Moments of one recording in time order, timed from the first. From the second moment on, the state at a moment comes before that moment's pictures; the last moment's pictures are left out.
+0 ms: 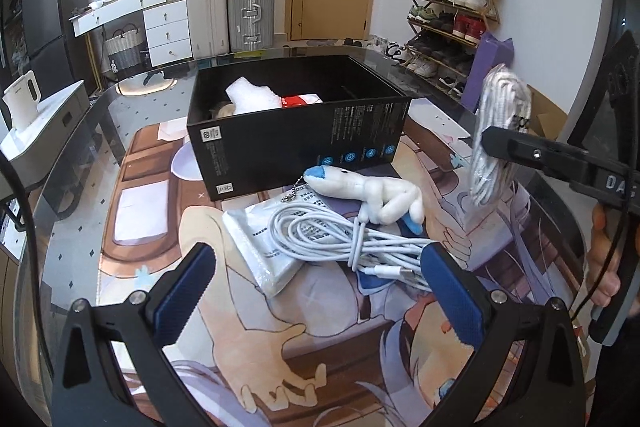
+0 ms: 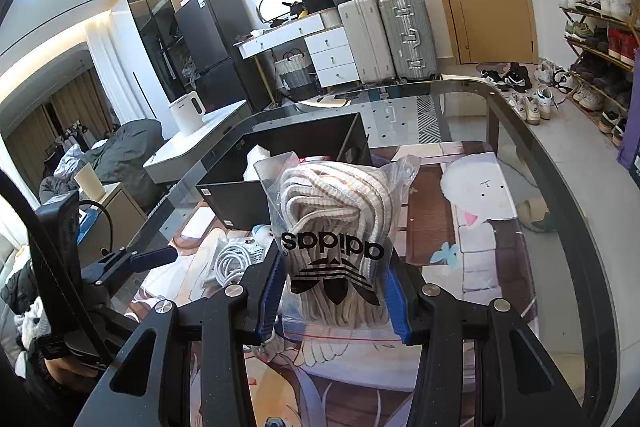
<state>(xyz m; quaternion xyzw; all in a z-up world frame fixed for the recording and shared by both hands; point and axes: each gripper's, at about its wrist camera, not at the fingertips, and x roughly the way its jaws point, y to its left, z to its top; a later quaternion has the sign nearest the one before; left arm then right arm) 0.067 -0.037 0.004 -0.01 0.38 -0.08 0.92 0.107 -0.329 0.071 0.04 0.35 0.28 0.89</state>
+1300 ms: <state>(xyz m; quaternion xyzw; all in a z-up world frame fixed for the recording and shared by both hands) 0.061 -0.015 -0.017 -0.02 0.44 -0.05 0.90 0.105 -0.324 0.071 0.04 0.35 0.30 0.89</state>
